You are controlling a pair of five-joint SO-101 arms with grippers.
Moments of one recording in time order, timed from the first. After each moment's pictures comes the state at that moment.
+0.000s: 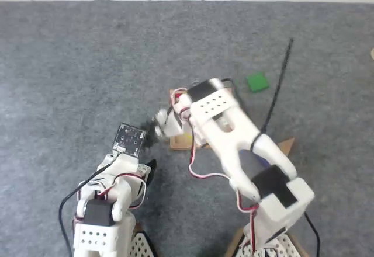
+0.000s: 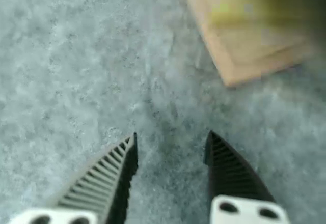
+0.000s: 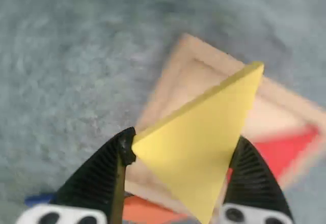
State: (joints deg) left arm -0.8 -103.1 97.1 72.2 -8.5; right arm -36.4 11.3 8.2 75.4 92.4
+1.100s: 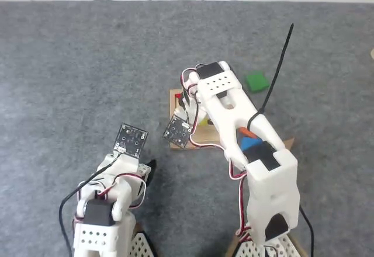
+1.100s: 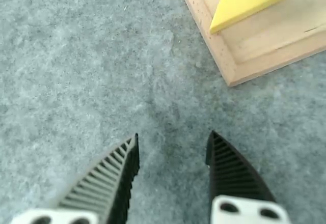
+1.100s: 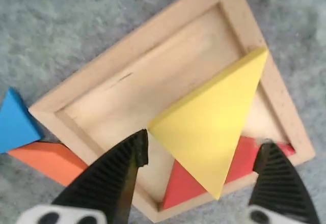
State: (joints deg) left arm -1.0 -103.1 97.1 72.2 -8.5; right arm -28.9 27.3 -10.2 75.7 123.5
